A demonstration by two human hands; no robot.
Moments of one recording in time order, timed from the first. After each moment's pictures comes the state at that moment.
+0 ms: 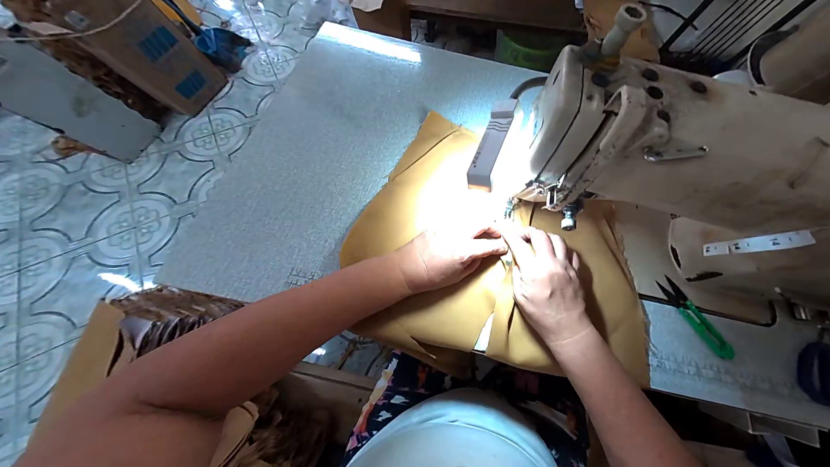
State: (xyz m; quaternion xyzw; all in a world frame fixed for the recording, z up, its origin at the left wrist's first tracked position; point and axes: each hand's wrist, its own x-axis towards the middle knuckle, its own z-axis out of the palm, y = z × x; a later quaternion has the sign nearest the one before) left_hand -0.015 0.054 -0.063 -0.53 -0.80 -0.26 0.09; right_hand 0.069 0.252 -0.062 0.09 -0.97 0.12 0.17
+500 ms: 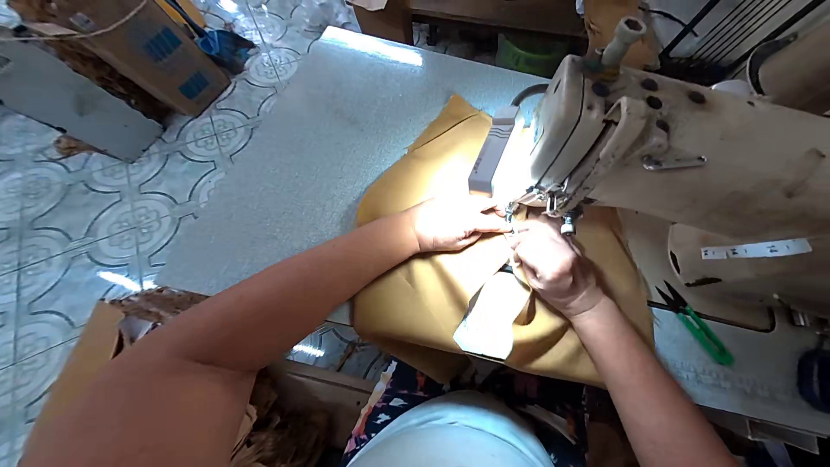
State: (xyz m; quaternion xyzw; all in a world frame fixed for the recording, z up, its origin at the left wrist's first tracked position) left_hand -0.076 0.059 -0.057 -0.62 -0.75 -0.23 0.05; right_hand 0.028 0.291 -0.070 0.34 -0.88 0.21 0.27
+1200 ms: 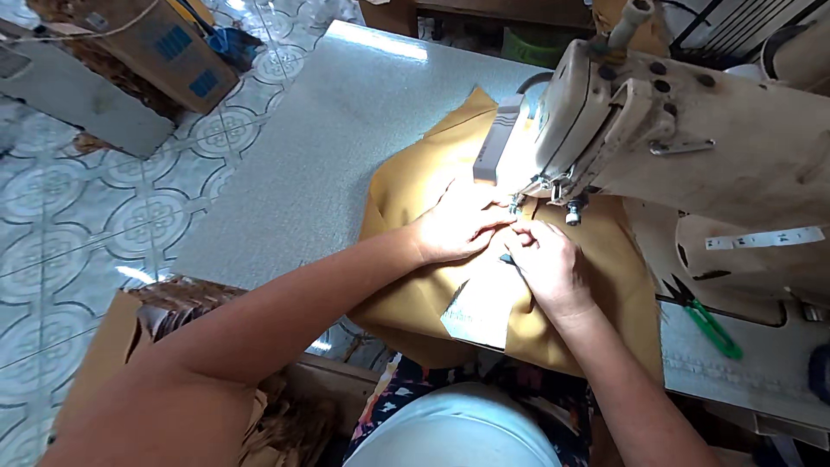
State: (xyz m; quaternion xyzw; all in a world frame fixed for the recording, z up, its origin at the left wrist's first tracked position) left_hand -0.044 0.060 -0.059 -0.50 -0.83 -0.25 0.05; right_hand 0.052 0.248 -0.047 0.01 -0.95 0.27 0.14
